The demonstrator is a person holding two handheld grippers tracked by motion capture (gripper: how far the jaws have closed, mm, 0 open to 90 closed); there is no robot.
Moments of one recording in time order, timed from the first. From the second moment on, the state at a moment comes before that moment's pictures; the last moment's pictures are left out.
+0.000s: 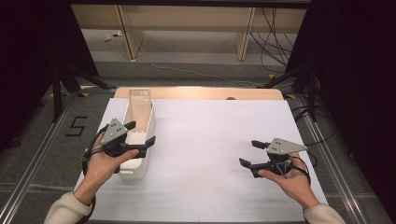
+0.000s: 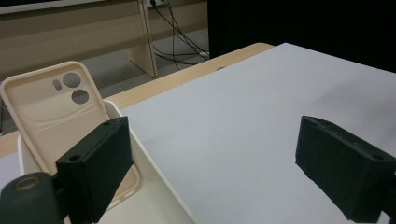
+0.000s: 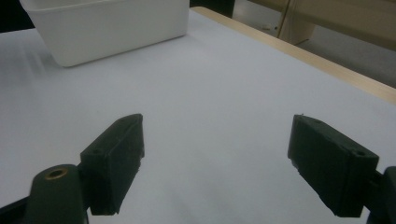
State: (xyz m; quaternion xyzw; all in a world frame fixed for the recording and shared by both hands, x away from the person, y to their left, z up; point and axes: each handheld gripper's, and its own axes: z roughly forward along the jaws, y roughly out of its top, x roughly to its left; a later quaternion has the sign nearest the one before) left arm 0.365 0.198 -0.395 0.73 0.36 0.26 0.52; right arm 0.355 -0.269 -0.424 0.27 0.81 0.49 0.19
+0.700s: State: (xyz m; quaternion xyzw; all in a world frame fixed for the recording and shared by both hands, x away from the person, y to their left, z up) left arm 0.345 0.192 -0.405 0.73 0.35 0.25 0.53; right arm 0.354 -0.269 -0.424 0.27 0.81 0.49 0.19
